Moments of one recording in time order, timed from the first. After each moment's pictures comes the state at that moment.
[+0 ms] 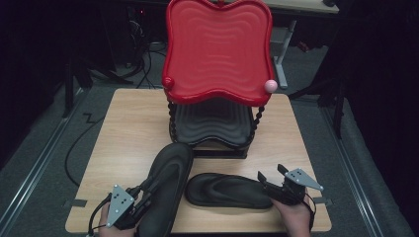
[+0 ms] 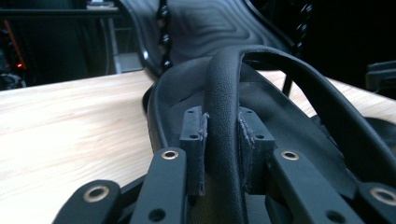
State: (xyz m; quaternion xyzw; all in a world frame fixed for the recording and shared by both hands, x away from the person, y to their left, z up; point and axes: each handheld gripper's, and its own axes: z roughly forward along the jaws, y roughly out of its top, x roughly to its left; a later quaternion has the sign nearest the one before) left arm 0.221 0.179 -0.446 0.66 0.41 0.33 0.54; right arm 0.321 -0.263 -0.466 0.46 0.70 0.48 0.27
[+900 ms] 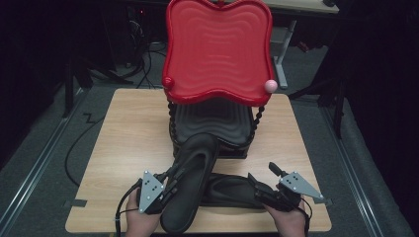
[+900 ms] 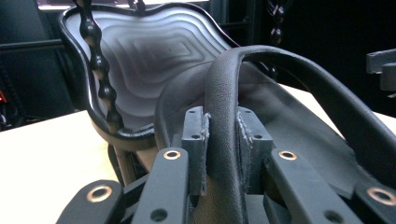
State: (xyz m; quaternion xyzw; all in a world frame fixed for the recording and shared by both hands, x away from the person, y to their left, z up) left arm 0.259 0.120 -0.427 0.66 0.36 0.35 0.55; right arm 0.291 -0.228 -0.424 0.40 0.69 0.54 0.27
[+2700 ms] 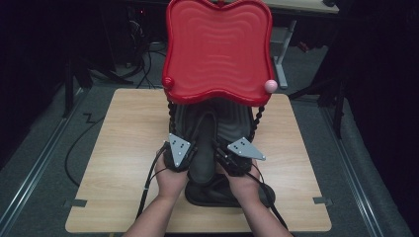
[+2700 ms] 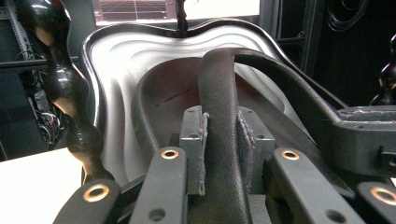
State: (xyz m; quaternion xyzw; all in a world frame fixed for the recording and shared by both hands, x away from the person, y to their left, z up) left arm 0.360 0.073 -0.420 0.61 0.41 0.42 0.53; right arm 0.365 -0.112 -0.409 0.35 0.71 0.54 0.28
